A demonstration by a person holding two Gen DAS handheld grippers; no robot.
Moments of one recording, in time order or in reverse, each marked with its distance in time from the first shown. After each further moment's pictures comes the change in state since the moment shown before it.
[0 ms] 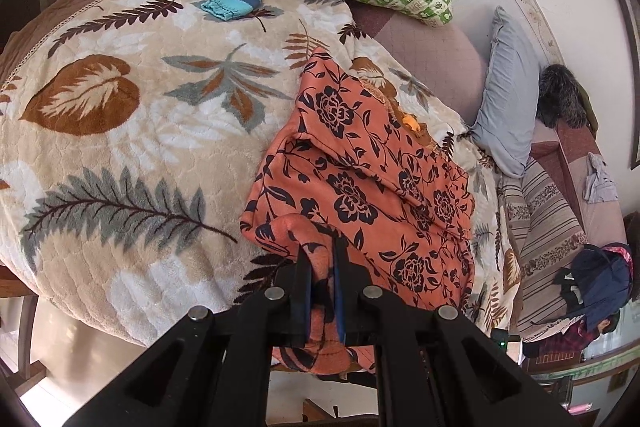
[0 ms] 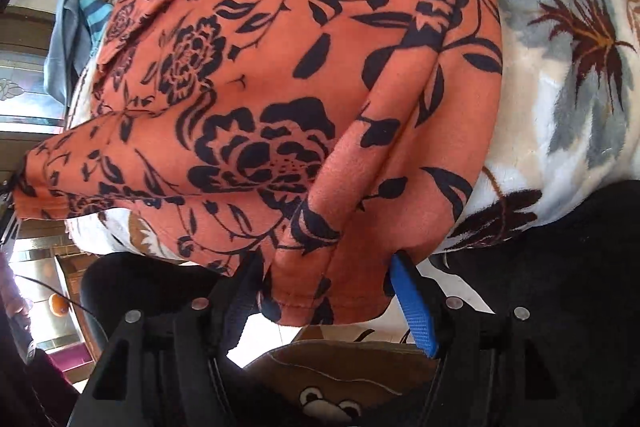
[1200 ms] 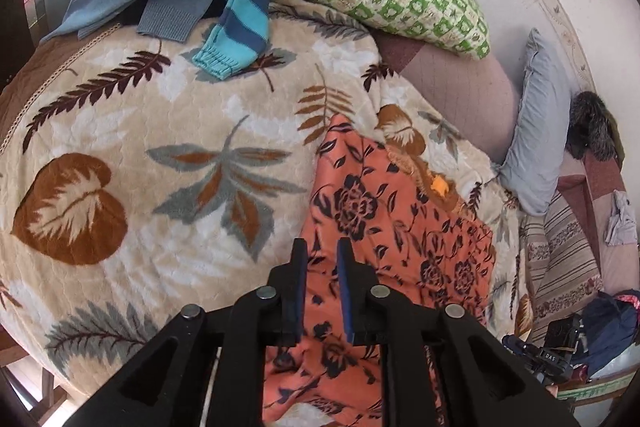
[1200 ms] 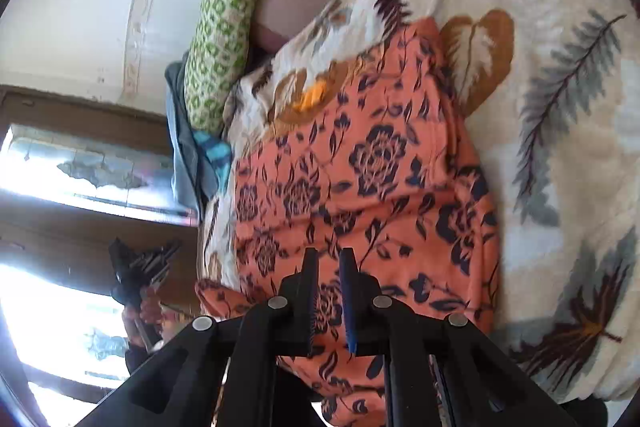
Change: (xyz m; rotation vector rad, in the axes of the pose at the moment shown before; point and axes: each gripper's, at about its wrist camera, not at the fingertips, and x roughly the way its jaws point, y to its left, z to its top) left arm 0.035 0.003 0.120 -0.016 0.004 0.090; right arm -0.131 -0.040 0.161 -0.027 -0.229 0.500
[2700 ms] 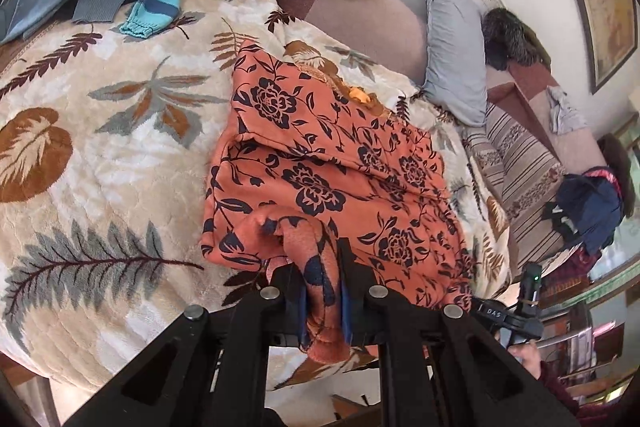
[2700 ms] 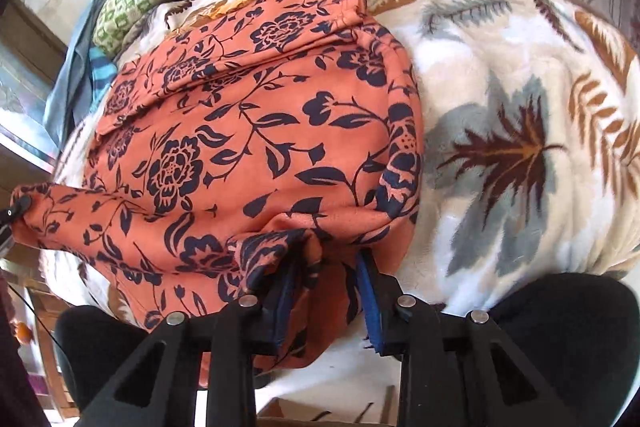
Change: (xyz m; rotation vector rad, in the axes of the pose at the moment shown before) left arm -0.016 -0.012 -0.115 0.249 0.014 -0.241; right arm 0.037 -0.016 -0.146 -0.099 -0.139 -0.504
